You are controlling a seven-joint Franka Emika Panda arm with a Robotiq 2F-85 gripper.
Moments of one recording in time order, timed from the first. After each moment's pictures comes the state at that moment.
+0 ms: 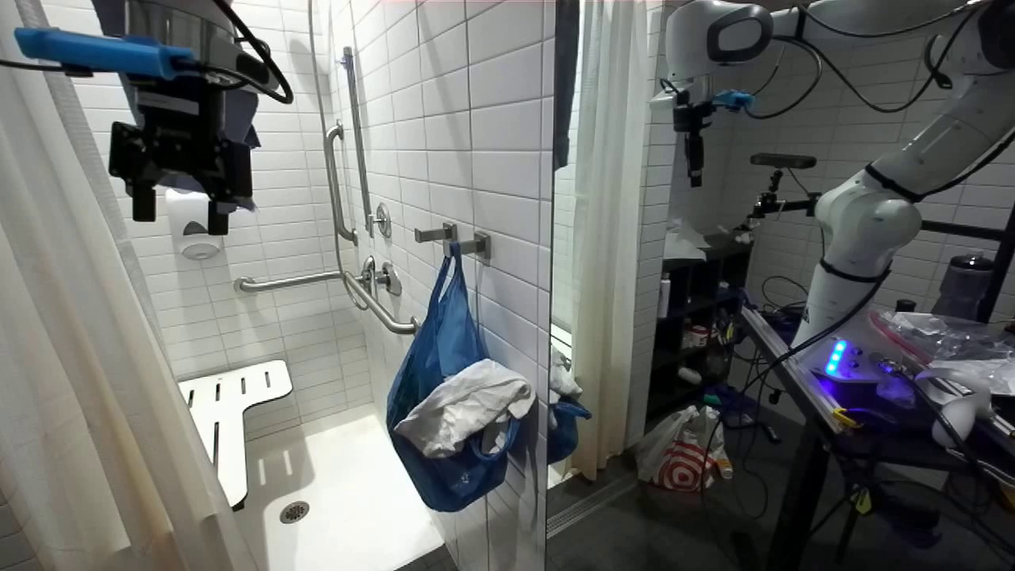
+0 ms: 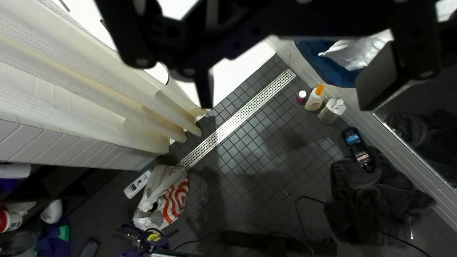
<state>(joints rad) 0.04 -0.62 -0.06 -2.31 0.10 1.53 -0.07</state>
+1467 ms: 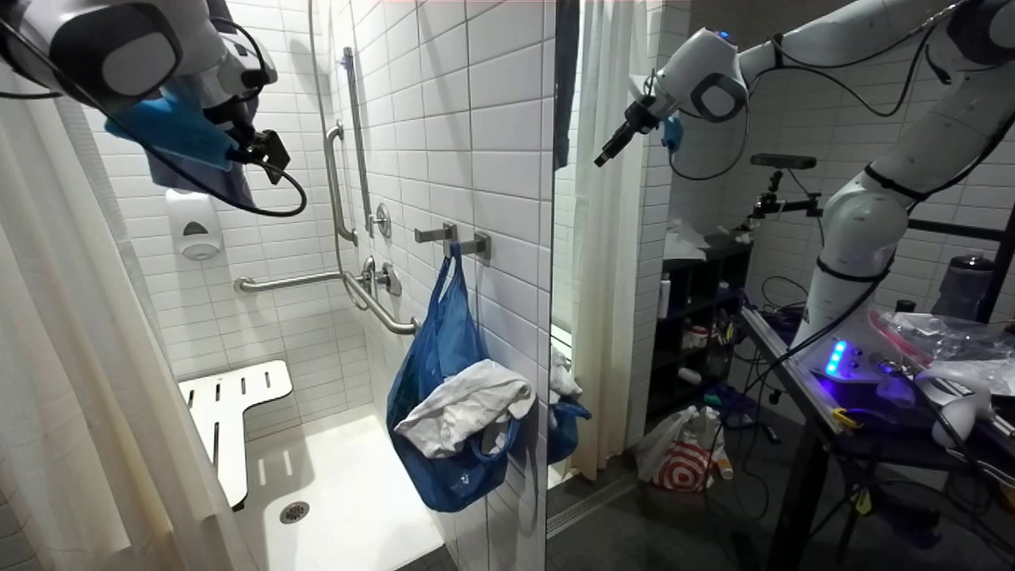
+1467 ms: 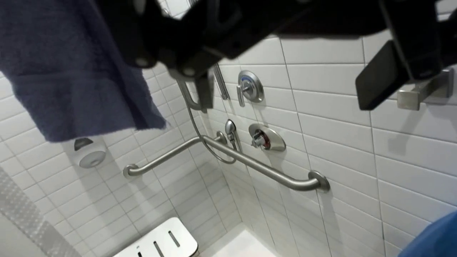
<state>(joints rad) 0.25 -0.56 -0.07 -2.51 0.45 2.73 -0.20</state>
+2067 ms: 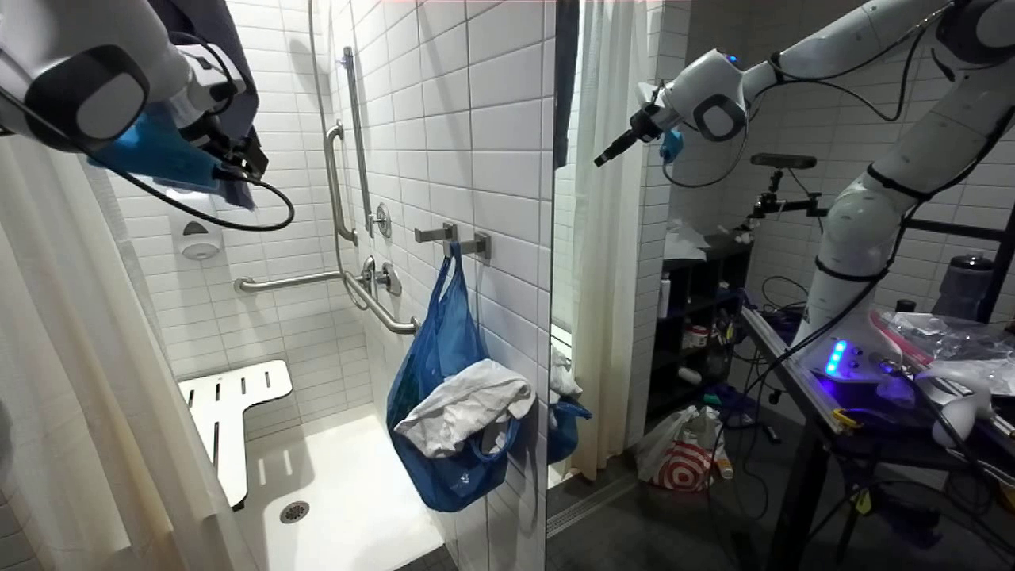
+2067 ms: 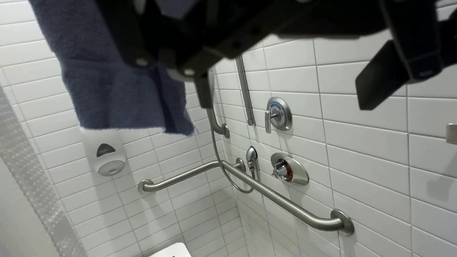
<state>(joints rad) 0.40 -0.55 -0.09 -2.61 0.43 3.01 -0.27</state>
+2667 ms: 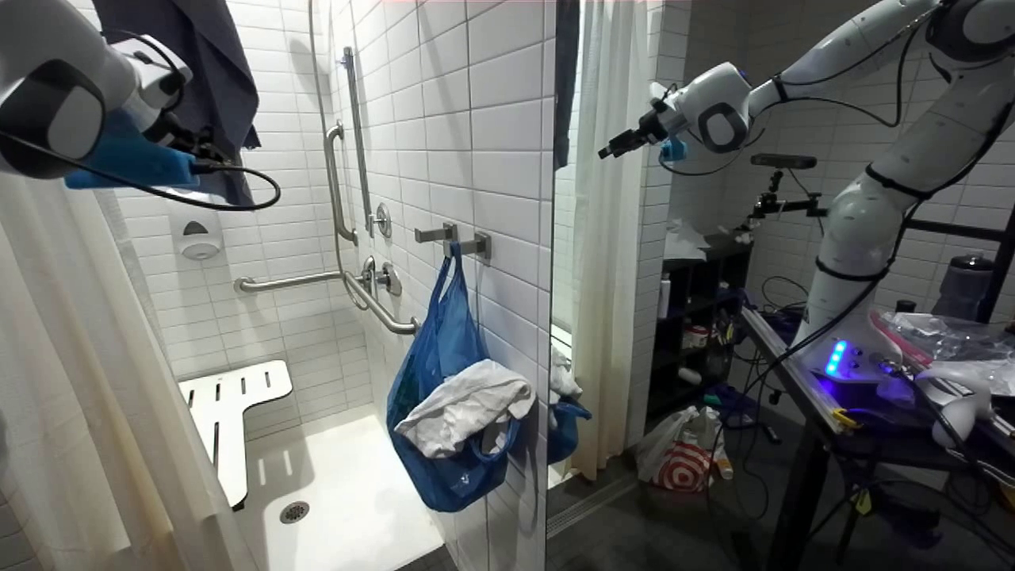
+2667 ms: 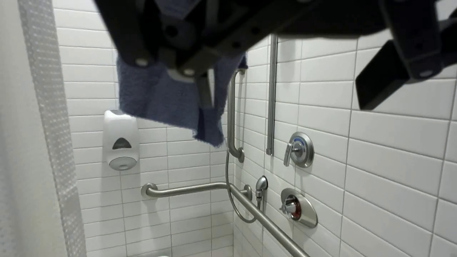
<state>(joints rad) 0.36 -0.53 0.05 -2.67 0.30 3.20 -0.28</state>
